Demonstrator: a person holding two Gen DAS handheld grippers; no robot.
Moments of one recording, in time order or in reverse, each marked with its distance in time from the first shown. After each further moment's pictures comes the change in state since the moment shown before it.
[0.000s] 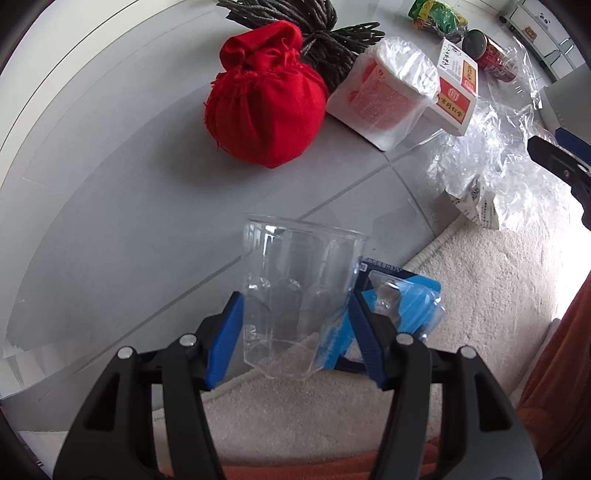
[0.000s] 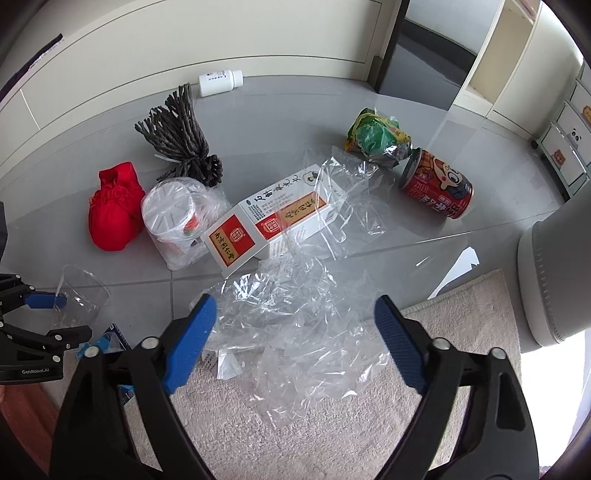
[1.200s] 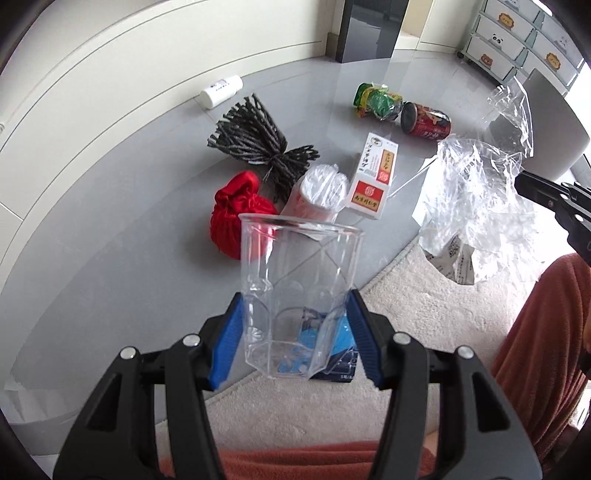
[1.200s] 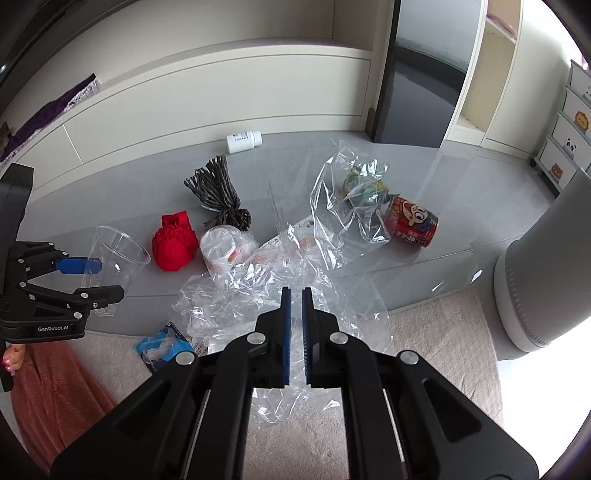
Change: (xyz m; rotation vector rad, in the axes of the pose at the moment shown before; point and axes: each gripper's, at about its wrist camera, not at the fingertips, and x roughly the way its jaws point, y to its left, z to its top) left arm -0.120 -0.053 -0.003 0.076 -0.276 0.006; right arm -0.121 -0.033 -0.008 0.012 -0.166 0.085
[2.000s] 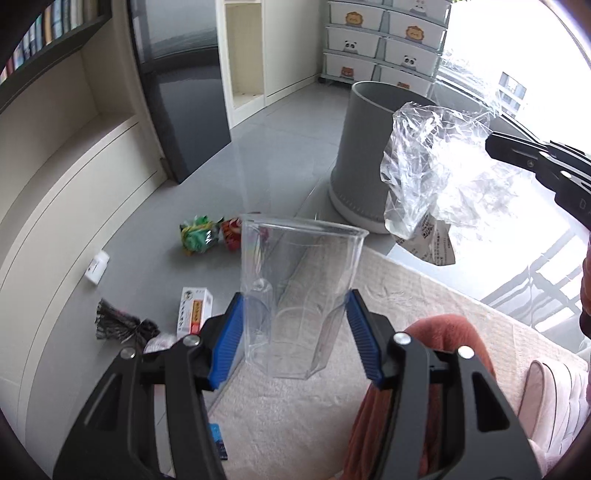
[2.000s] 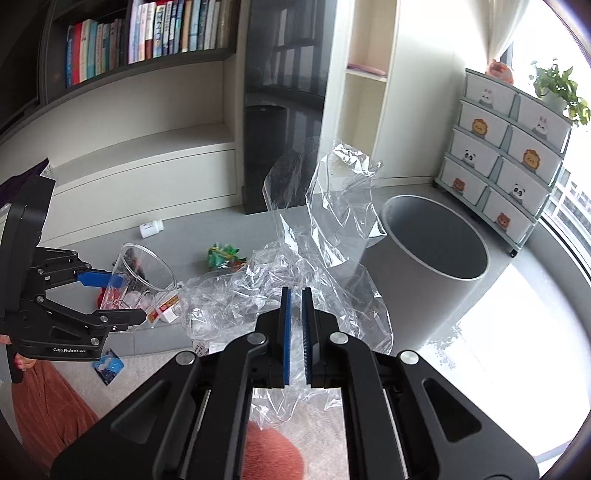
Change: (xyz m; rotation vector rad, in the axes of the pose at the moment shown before) left arm -0.101 -0.257 0.097 0.404 -0.209 -0.191; right arm -0.201 -0.194 -0.015 0.141 -0.224 -0.231
